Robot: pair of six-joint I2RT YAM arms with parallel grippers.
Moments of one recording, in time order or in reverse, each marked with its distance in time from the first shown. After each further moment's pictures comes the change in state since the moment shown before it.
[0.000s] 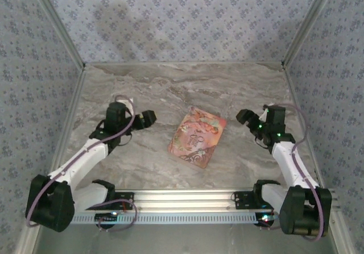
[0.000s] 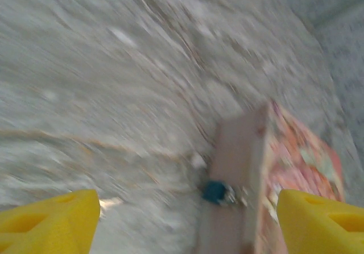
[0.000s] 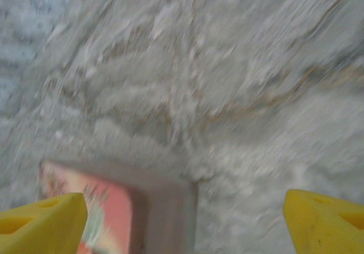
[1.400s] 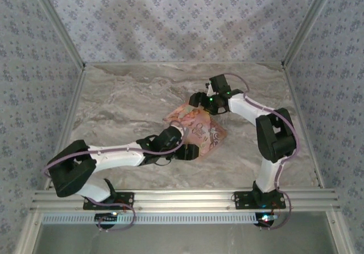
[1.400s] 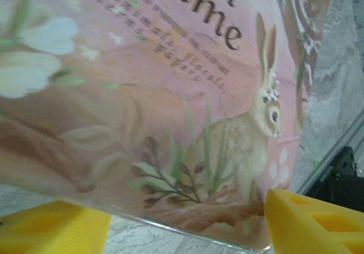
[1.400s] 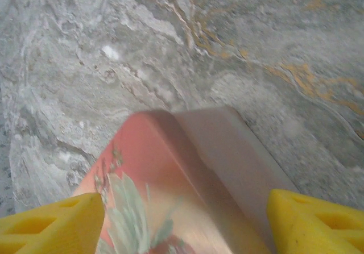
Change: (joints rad) left arm -0.632 0.345 0.072 0.118 -0.156 -0.250; right arm 0.436 0.791 0.692 -0.087 -0.015 0.009
